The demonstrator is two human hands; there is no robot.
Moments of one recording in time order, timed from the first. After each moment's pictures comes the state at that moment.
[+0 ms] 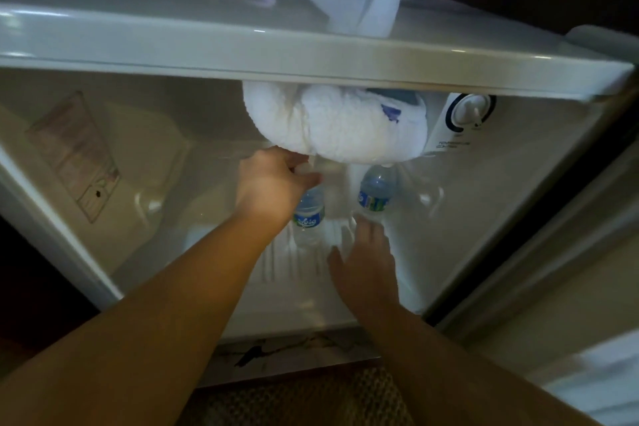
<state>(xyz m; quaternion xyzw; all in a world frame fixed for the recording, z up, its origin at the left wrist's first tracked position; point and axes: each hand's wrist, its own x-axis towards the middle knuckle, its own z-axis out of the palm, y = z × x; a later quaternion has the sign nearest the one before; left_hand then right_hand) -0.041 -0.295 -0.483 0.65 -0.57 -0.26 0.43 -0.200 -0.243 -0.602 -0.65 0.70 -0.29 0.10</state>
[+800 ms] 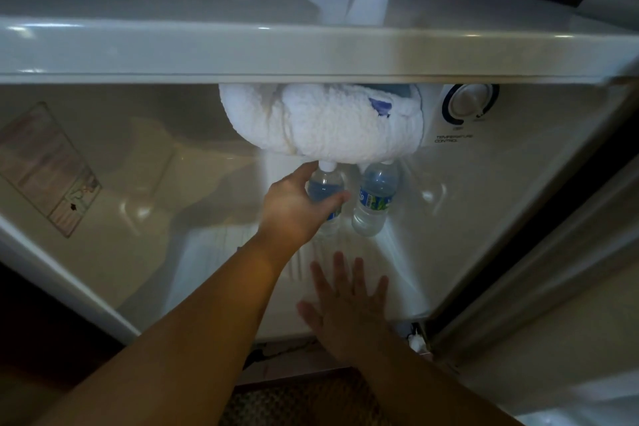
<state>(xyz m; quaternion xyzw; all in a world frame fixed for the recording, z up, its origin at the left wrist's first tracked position) -0.073 -0.317 -0.548 0.62 -0.64 -0.23 0.39 -0.200 -0.218 -0.657 -0.76 0.63 0.06 0.15</state>
